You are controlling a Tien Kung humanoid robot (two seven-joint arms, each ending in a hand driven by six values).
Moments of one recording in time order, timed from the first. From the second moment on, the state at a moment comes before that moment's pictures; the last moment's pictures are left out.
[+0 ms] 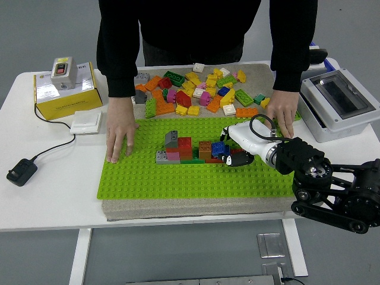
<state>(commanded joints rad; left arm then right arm) -0.04 0.18 -0.94 -0.18 1.17 -0.11 0.41 0.85 -0.39 0.17 1.36 -1.78 -0.16 -0.44</state>
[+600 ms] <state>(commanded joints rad) -0.04 0.18 -0.94 -0.18 1.17 -0.12 0.40 0.85 -0.39 0.17 1.36 -1.78 -0.16 -0.43</state>
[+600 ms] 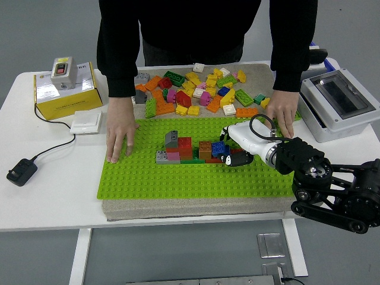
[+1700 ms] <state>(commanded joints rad) -0.04 0.18 -0.94 -0.18 1.16 -0.12 0.40 0.85 -0.39 0.16 1.37 -1.79 -0.18 -0.44</state>
